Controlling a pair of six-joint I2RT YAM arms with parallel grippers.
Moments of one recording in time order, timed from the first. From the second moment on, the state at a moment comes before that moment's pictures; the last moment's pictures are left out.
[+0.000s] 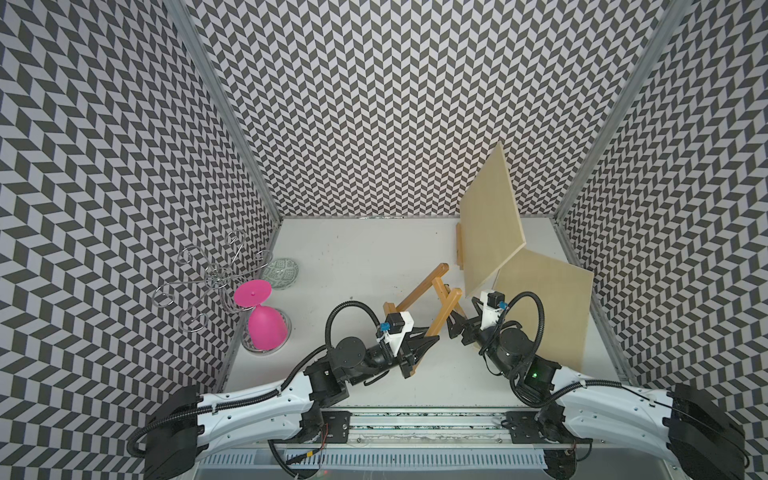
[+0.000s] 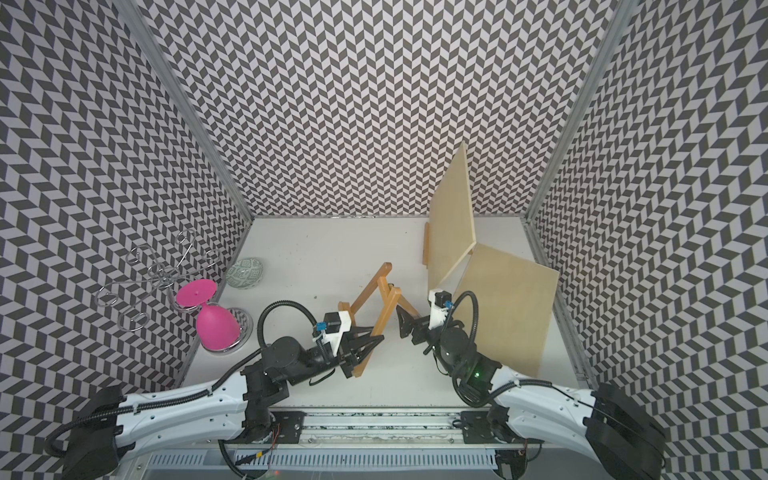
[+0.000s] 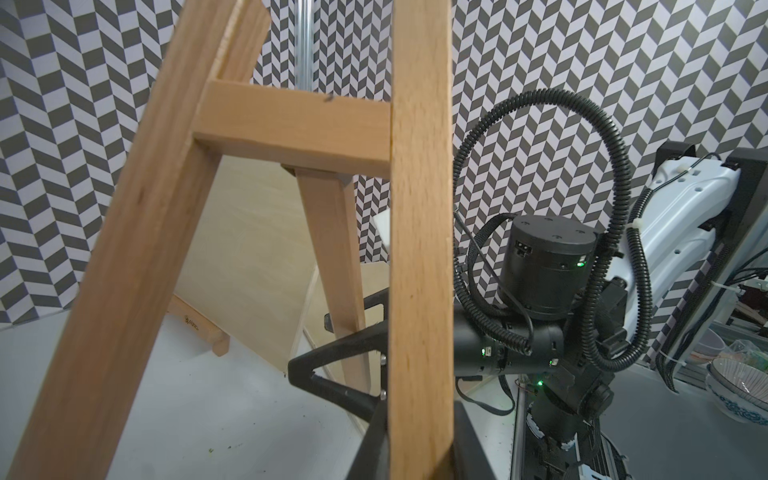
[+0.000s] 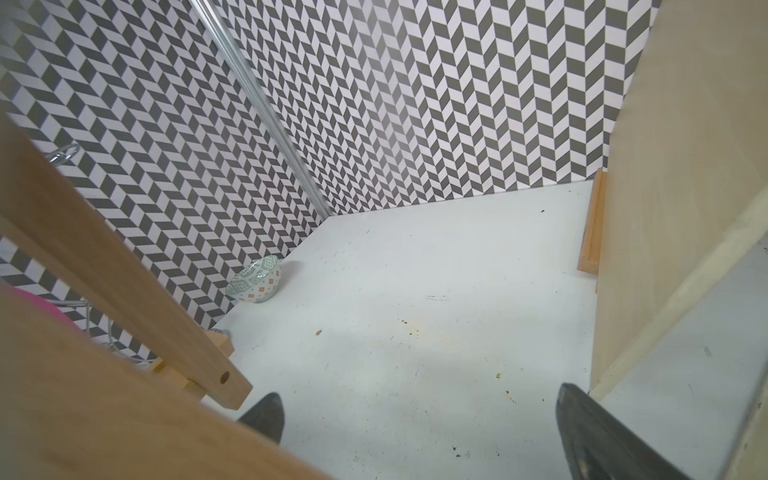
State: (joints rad) left arm -1.15 0.83 0.36 0.53 0.03 -0.17; right arm 0.93 0.96 0.25 0.60 0.44 0.41
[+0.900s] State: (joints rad) left arm -1.11 1.07 0.48 0.64 -0.19 -0.05; right arm 0.93 0.91 0.22 0.64 0.40 0.36
